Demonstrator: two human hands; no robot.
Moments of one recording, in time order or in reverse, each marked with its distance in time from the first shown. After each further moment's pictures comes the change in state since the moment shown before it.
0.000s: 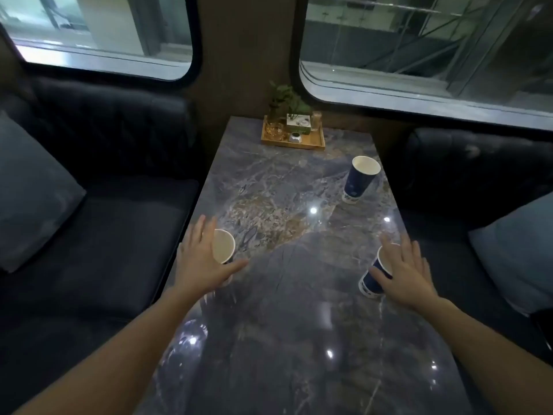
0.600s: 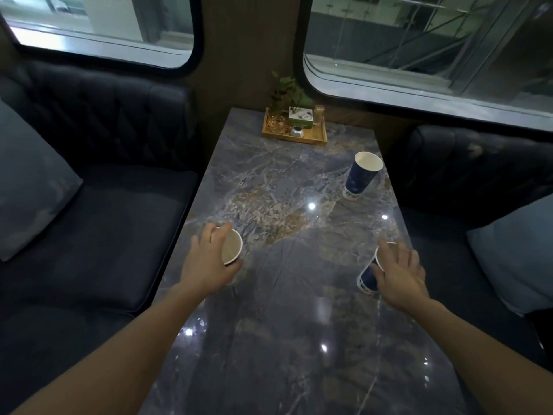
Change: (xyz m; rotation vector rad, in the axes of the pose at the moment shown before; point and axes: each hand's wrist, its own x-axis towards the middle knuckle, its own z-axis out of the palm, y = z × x) left_hand -0.001 0.000 0.019 0.043 -0.009 0.074; right_hand -0.011 -0.026 -0.005 -0.018 -0.024 0.068
